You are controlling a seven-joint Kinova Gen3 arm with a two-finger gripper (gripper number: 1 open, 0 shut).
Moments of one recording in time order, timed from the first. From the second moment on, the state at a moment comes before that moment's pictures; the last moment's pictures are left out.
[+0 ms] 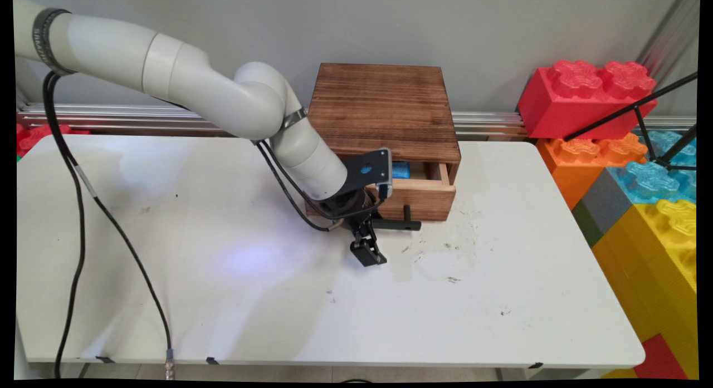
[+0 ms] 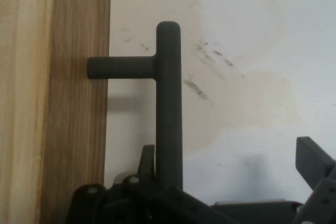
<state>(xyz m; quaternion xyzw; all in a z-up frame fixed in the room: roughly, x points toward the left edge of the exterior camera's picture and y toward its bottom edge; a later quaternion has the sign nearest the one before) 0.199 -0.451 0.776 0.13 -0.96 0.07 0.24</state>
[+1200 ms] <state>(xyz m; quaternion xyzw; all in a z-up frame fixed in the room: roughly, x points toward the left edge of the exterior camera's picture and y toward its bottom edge) 0.191 -0.401 0.782 0.12 -0.96 0.03 0.26</state>
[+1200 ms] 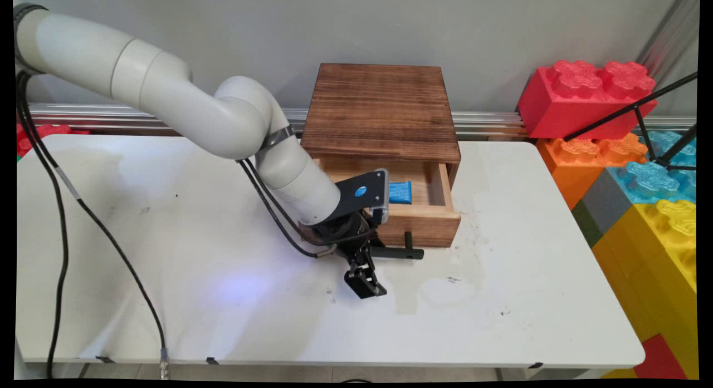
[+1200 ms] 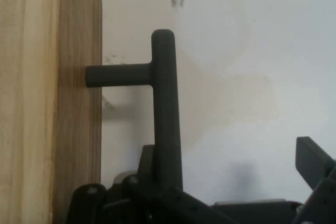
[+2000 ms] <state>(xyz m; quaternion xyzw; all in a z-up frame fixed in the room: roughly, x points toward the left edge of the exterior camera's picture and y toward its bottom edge) 0.189 -0.362 0.787 0.12 -0.96 0.01 0.26</state>
